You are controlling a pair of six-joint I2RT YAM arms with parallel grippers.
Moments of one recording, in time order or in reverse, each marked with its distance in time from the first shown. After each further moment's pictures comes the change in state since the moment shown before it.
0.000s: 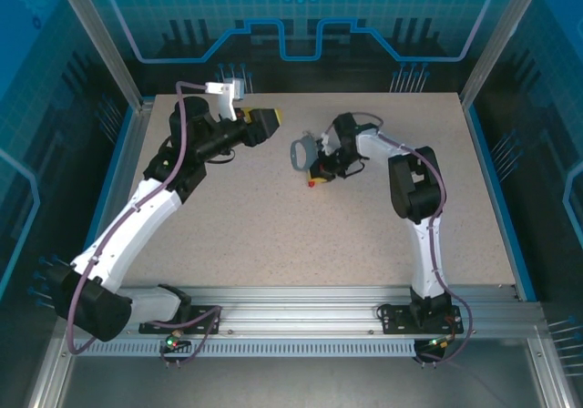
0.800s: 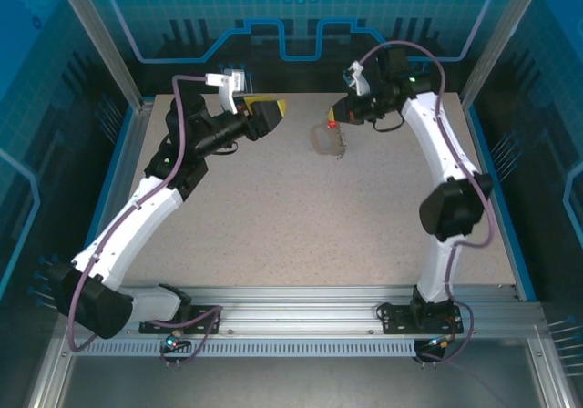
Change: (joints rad) left arm -0.008 0.019 0.032 0.111 0.040 0.003; right arm -0.122 -0.216 0.515 -0.363 -0.026 -0.168
